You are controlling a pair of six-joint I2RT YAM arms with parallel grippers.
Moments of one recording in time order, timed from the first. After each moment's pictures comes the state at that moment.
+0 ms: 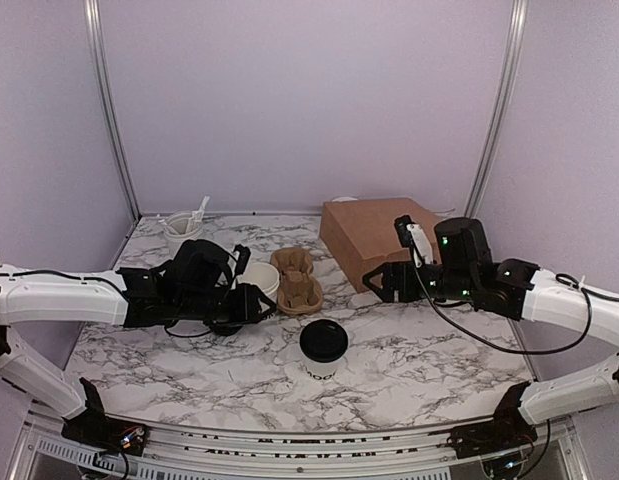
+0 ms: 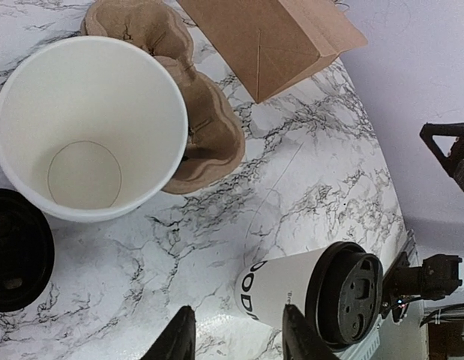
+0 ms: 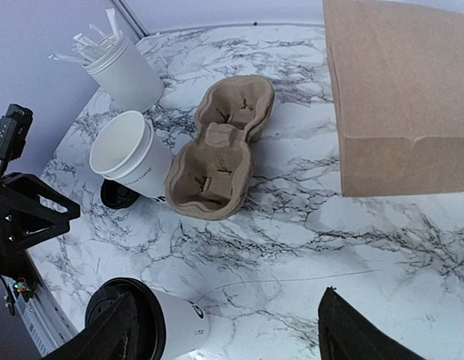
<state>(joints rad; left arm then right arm) -0.94 1.39 0.85 -0.11 0.01 -0.79 0.73 1.13 0.83 -0.24 -0.04 0.41</state>
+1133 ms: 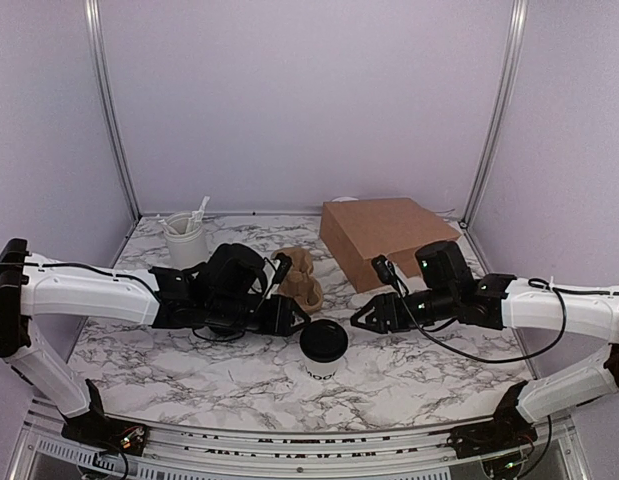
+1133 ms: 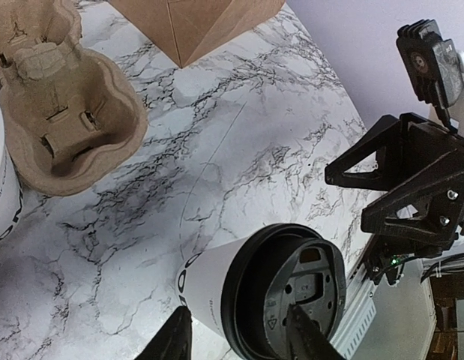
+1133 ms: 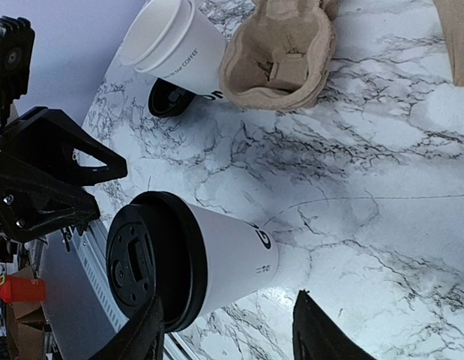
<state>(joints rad) -1.04 1.55 0.99 -0.09 0.10 -0.71 0.73 1.23 0.72 -0.17 -0.41 0.55</state>
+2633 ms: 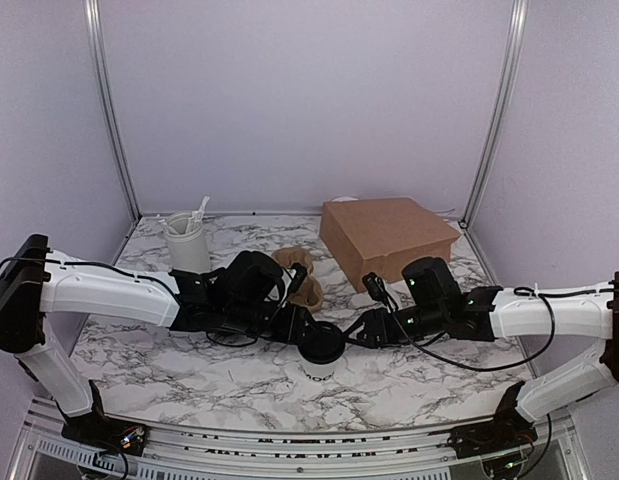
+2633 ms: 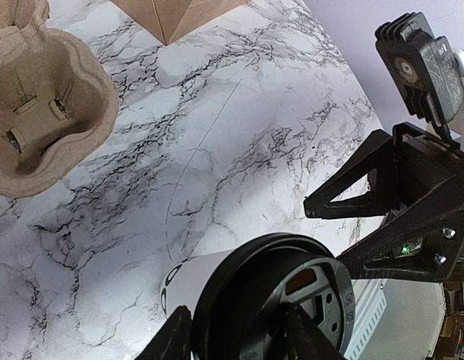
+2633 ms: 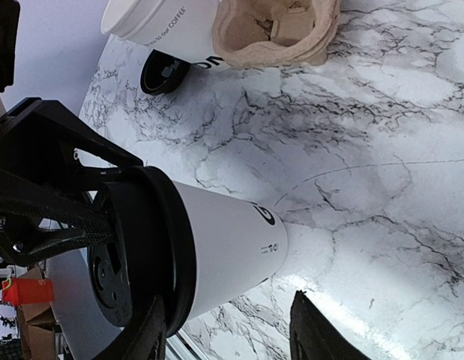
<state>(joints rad) -1.07 1.66 1.05 -0.10 0.10 -0.69 0.82 1.29 0.66 -0.08 -0.38 0.66</state>
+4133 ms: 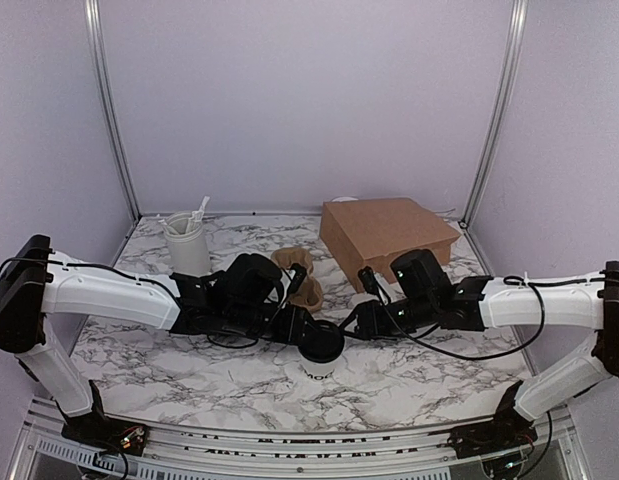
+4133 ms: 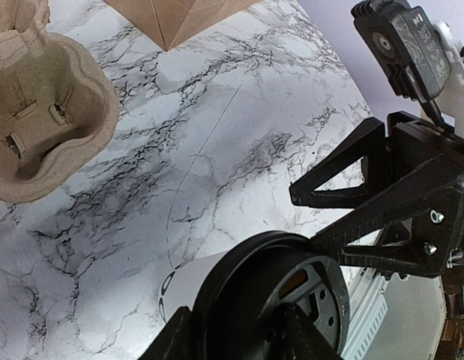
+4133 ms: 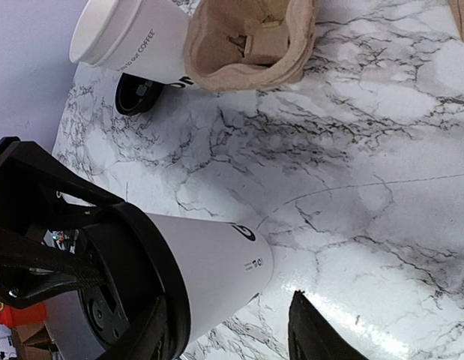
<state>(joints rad) -1.07 1.66 1.02 -0.04 0.10 -0.69 0.82 1.36 0.75 -0.15 -0.31 0.68</state>
